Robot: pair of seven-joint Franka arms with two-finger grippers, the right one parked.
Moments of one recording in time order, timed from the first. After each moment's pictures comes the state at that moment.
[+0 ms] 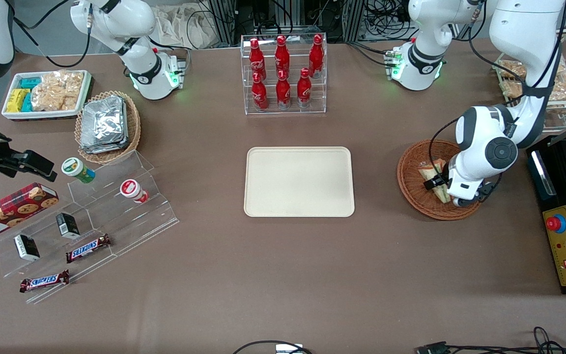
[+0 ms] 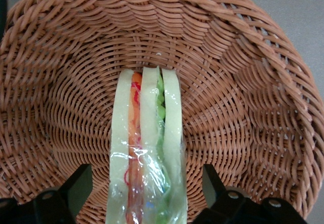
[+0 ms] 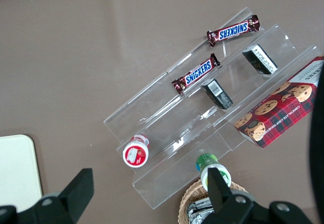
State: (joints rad) arm -0.04 0.24 -0.01 -2.30 0.06 2.35 -0.53
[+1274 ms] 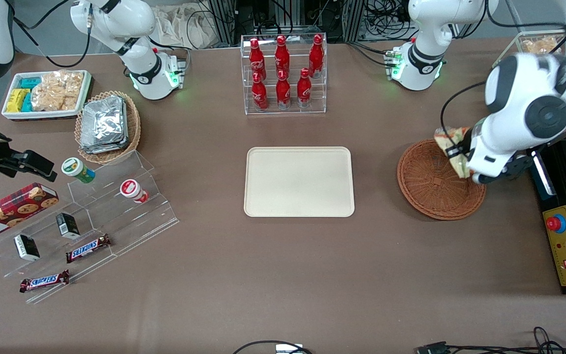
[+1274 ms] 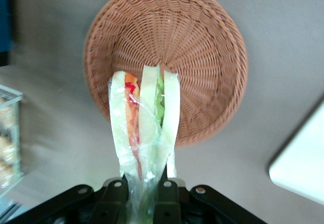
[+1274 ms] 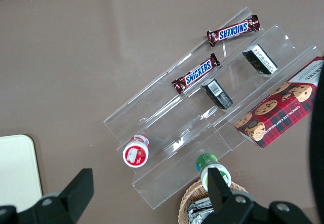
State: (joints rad) arm -0.05 -0.01 -0.09 -1.94 0.06 1.60 -0.48
